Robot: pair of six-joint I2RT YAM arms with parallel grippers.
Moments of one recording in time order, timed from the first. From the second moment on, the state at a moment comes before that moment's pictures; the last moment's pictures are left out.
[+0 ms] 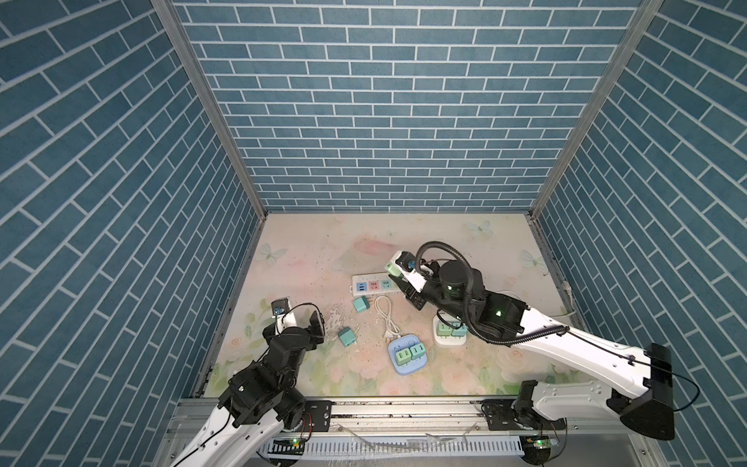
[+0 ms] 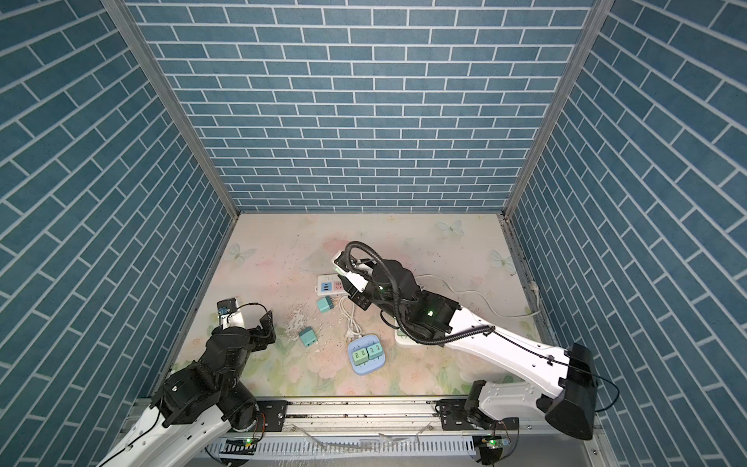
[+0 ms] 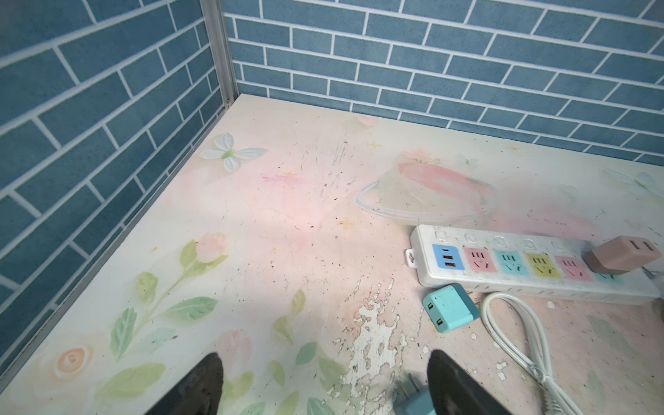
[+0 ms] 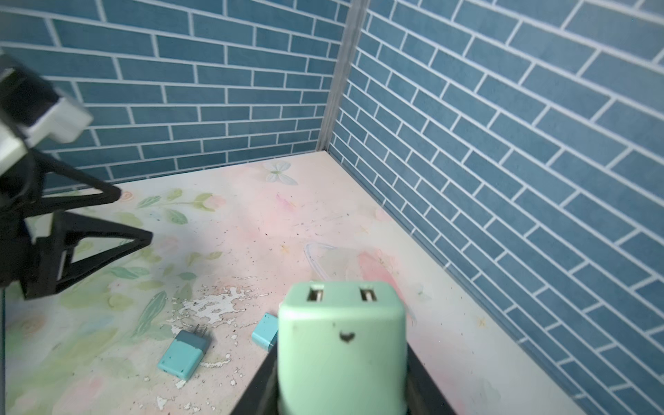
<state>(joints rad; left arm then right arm) -0.67 0.27 0.44 -0.73 -0.64 -0.49 1.10 1.19 1.06 -0.12 0.18 -0.30</state>
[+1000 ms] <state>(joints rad) -0.68 0.59 0.76 -0.41 0.14 -0.42 1.04 1.13 0.76 0.17 -0.05 -0.69</state>
